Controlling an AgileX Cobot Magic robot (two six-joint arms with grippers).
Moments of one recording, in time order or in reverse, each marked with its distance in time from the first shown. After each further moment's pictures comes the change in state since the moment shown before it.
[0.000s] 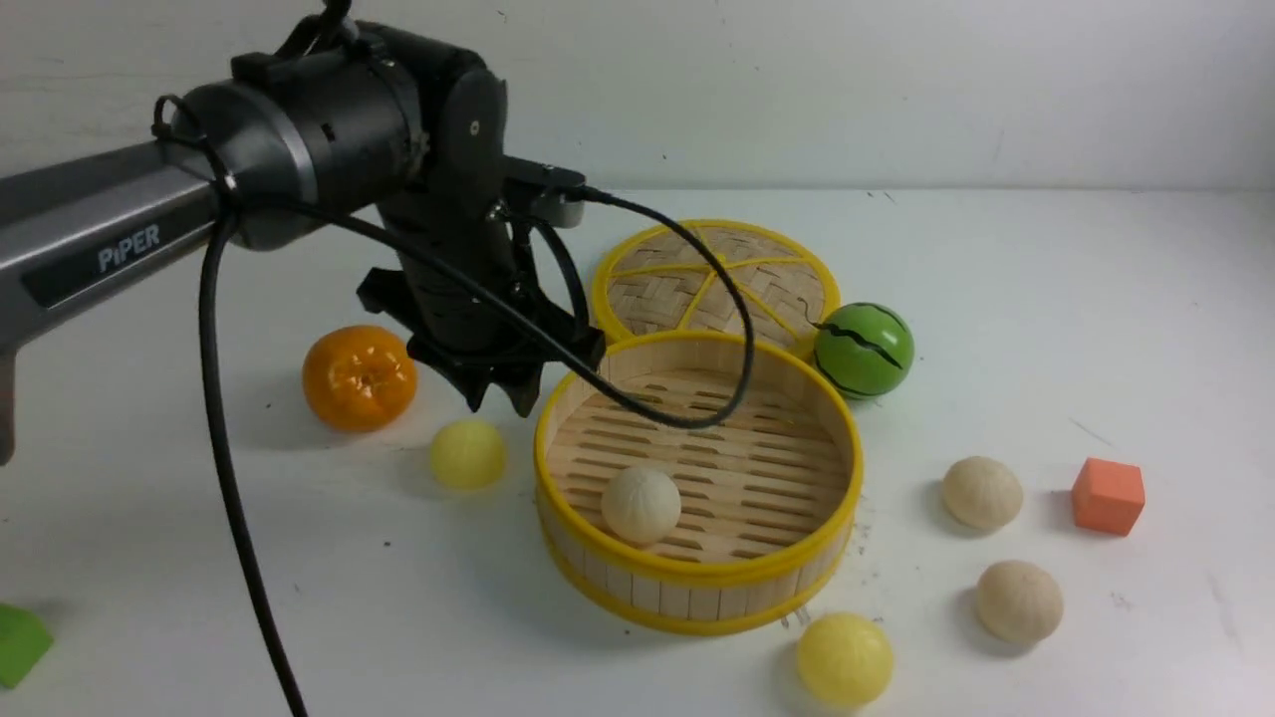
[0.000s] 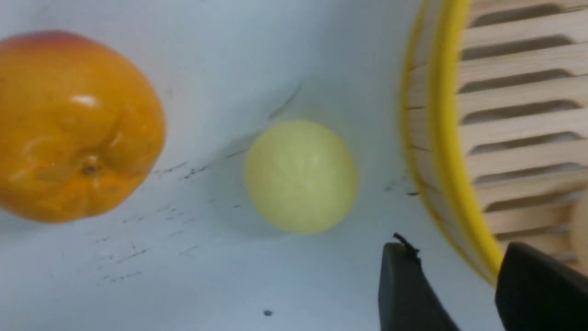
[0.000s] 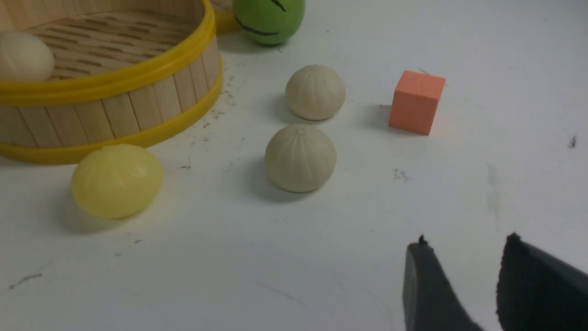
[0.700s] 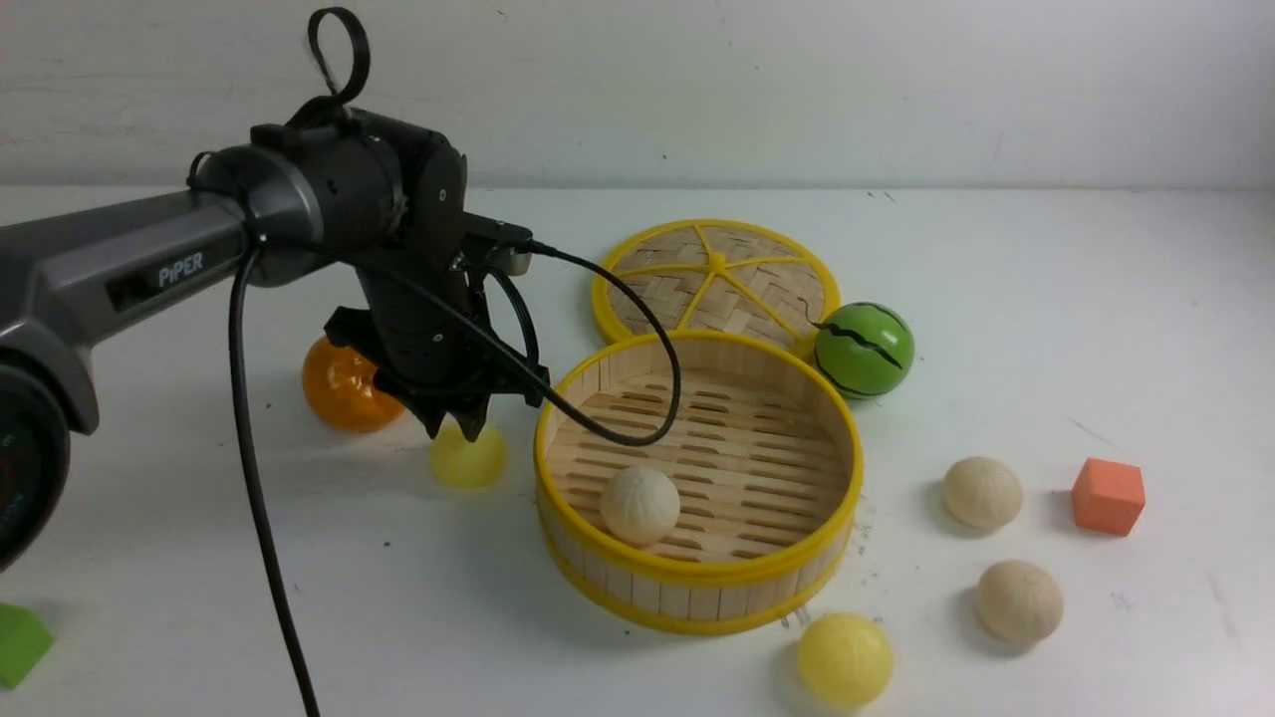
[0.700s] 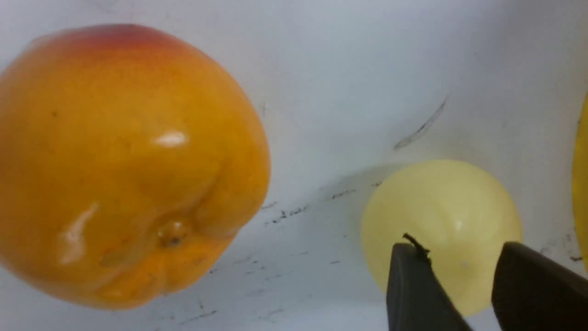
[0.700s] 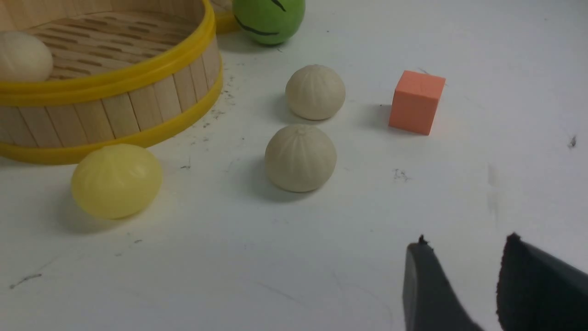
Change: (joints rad) right arm 0.000 0.000 0.000 0.000 0.000 0.000; left arm 0.070 0.108 0.001 0.046 -0.090 0.028
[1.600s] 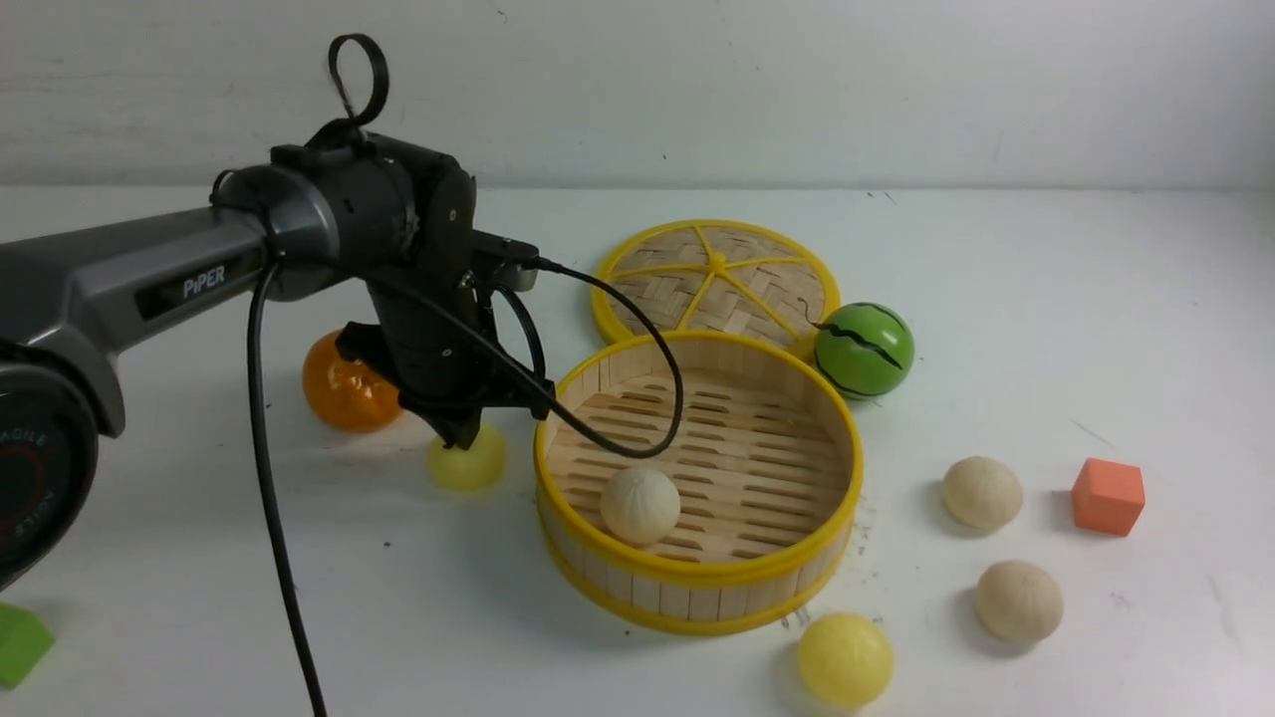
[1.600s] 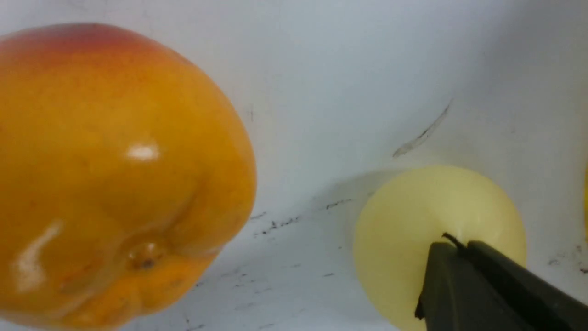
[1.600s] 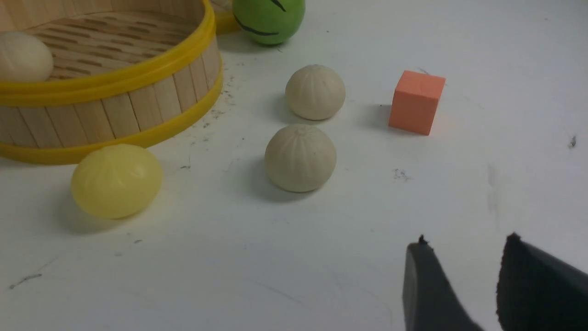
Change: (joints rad) right arm 0.000 0.000 0.000 0.000 0.000 0.000; left arm 0.000 0.018 0.000 -0.004 -0.008 0.000
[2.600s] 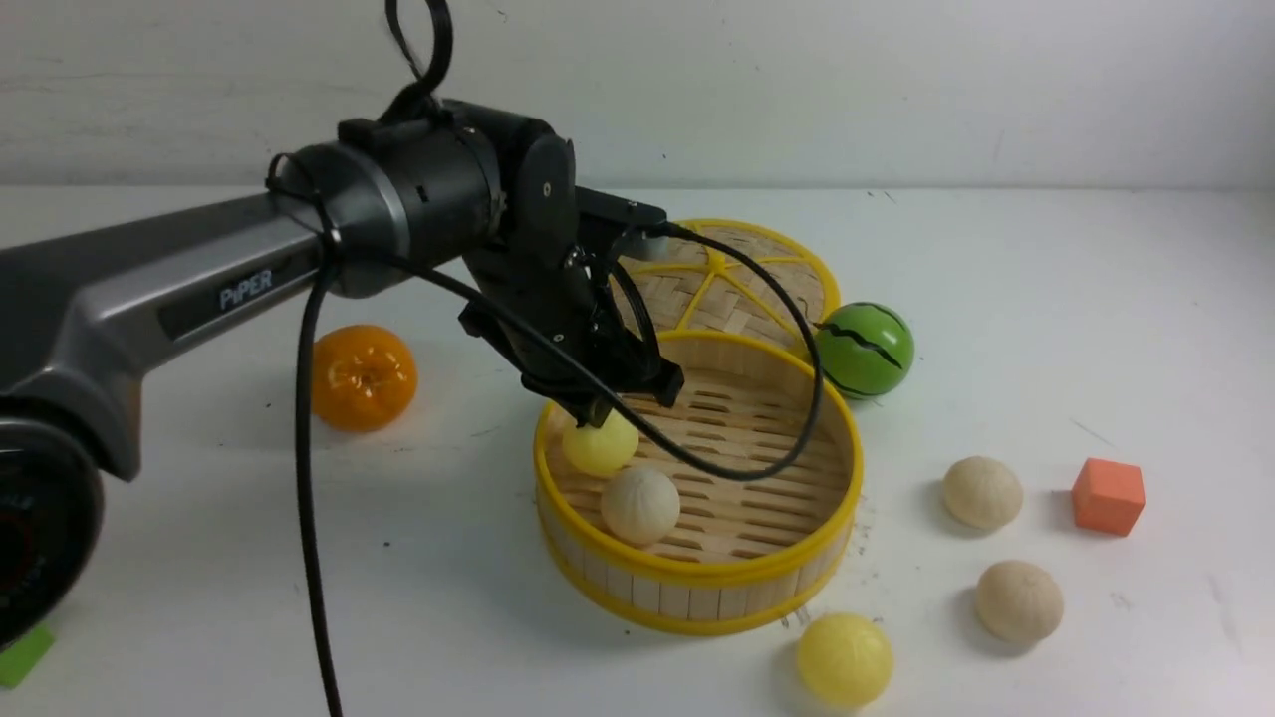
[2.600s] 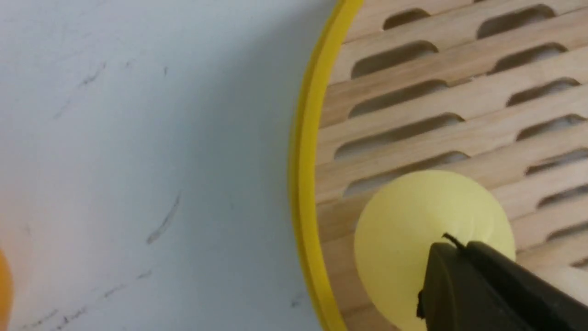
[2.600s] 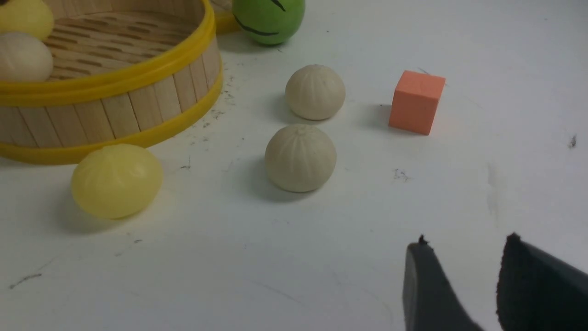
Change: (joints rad) right arm 0.000 0.000 0.000 0.000 0.000 0.000; left arm -0.150 -0.032 -0.040 -0.095 -0.068 0.057
